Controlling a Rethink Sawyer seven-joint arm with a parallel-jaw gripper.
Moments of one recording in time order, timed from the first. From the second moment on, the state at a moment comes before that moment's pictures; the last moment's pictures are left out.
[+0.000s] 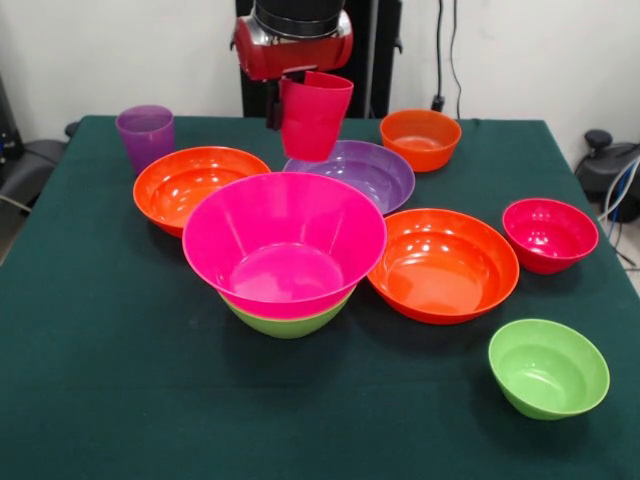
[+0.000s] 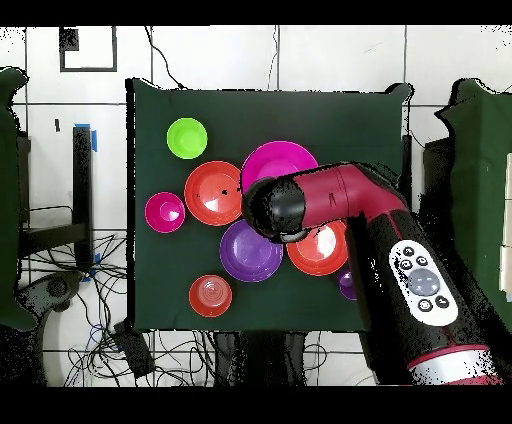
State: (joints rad) arm -0.63 -0.81 0.56 1.72 -0.61 0.96 1.57
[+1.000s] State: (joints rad) arm -0.70 -0.79 0.67 1.68 -0.62 0.98 1.56
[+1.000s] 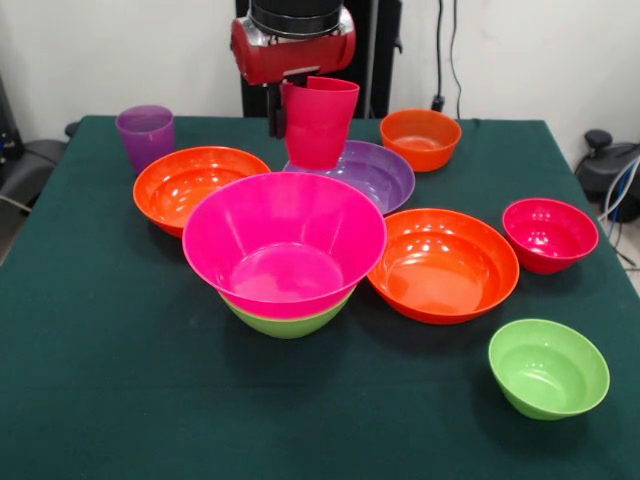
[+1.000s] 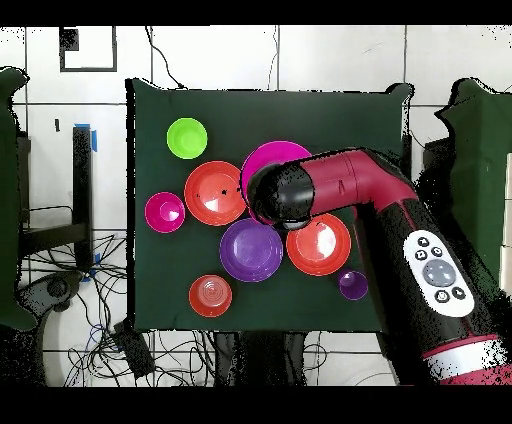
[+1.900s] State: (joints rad) arm -0.74 -0.68 0.74 1.59 -0.64 0.98 1.56
